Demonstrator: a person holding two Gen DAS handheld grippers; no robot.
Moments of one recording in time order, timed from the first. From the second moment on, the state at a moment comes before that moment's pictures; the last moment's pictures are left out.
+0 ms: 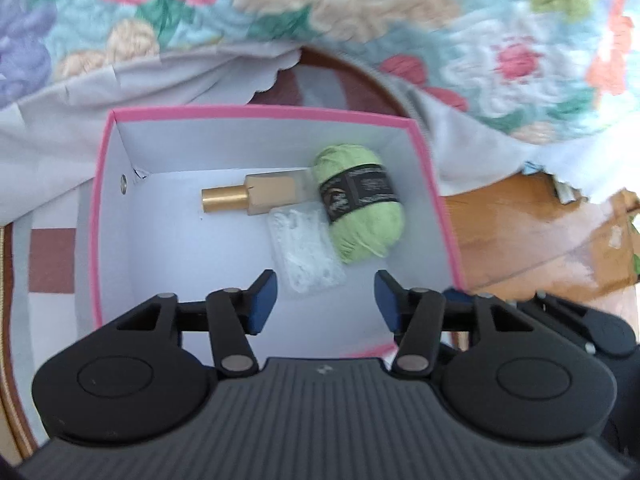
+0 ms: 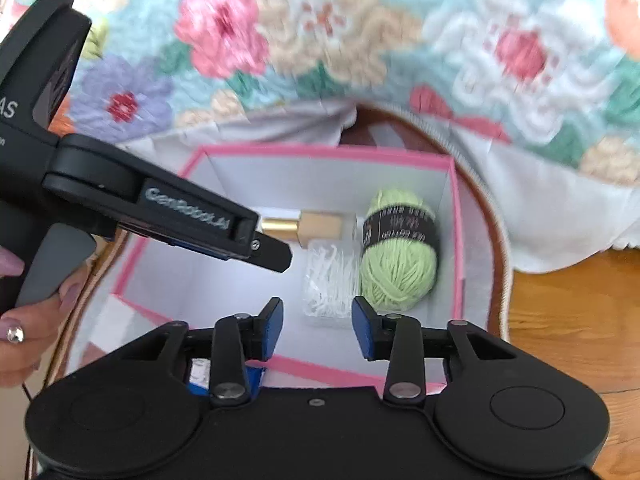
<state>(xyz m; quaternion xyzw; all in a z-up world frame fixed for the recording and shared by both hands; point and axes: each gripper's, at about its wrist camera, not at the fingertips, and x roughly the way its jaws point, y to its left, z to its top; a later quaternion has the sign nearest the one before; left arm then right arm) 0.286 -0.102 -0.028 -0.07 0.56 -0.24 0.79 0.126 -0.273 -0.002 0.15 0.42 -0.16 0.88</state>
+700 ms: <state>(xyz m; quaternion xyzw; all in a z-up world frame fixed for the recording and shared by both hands) 0.148 -0.050 0.114 -0.01 0.53 -0.27 0.81 -0.001 -0.193 0.133 0.10 0.37 -0.10 0.92</state>
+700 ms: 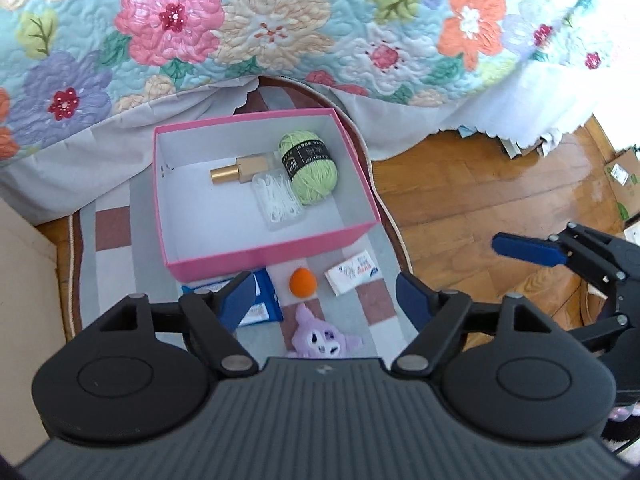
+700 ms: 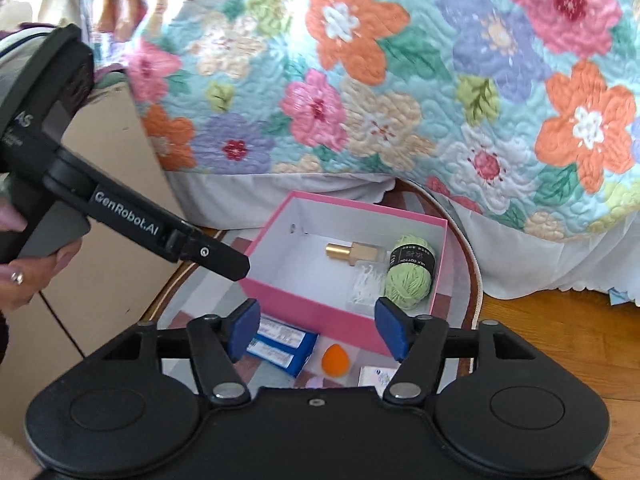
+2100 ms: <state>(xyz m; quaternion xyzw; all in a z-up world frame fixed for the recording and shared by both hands) 0.110 -0.075 -0.112 -0.02 0.58 -0.29 0.76 -0.036 -0.158 -0.120 0.27 0.38 -0.11 0.88</state>
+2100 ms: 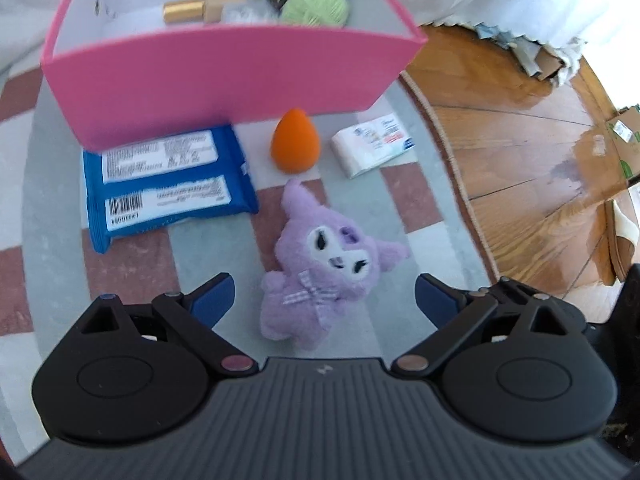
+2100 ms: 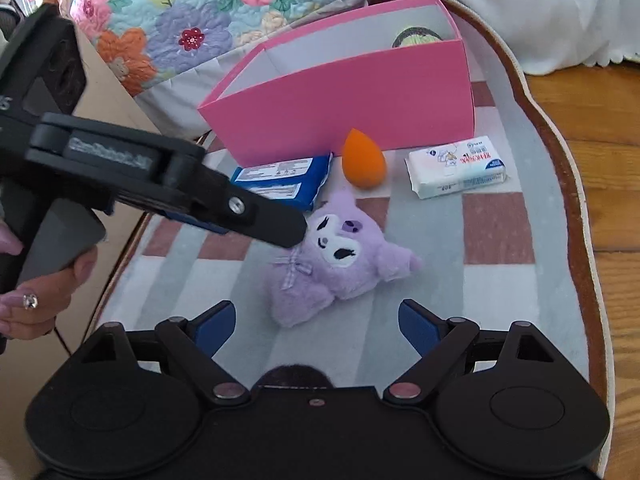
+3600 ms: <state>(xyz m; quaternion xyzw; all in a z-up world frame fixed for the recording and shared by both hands) 0.089 -0.087 -0.160 -0.12 0.58 -0.31 0.74 -0.021 -0.139 -0.141 0.21 0.42 -0.20 0.86</state>
